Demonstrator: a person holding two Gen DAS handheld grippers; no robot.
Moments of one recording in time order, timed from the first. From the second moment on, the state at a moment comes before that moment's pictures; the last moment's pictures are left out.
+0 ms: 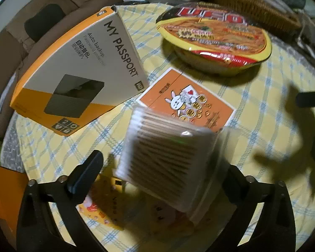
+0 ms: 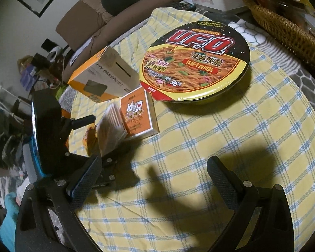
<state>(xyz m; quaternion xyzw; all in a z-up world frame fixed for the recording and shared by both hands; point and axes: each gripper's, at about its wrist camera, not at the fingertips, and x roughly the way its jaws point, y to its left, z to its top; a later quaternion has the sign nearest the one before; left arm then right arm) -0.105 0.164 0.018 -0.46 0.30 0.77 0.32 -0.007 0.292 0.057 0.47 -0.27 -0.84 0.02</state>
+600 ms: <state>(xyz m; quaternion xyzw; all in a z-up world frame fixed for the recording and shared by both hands) -0.103 0.126 0.045 -0.47 0.19 0.80 0.32 -0.007 0.294 0.055 0.47 -0.27 -0.84 0.01</state>
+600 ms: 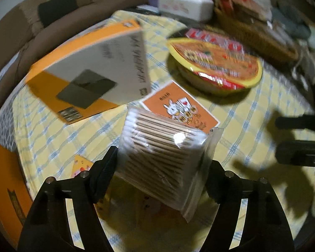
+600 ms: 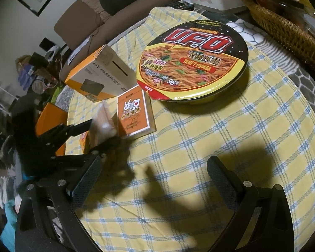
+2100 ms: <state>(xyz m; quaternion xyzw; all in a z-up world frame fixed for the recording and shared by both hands) -0.033 -0.108 0.153 -0.42 -0.02 0.86 0.29 -0.111 0.193 0.017 0.49 0.01 -0.87 -0.03</state>
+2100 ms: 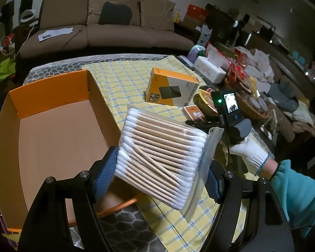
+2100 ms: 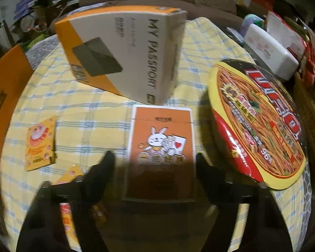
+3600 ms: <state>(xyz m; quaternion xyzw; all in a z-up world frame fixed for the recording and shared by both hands) -0.097 -0.272 0.143 -0.44 -0.20 0.86 0.17 -0.146 -0.086 0.140 0.45 0.00 -0.87 0.19</state>
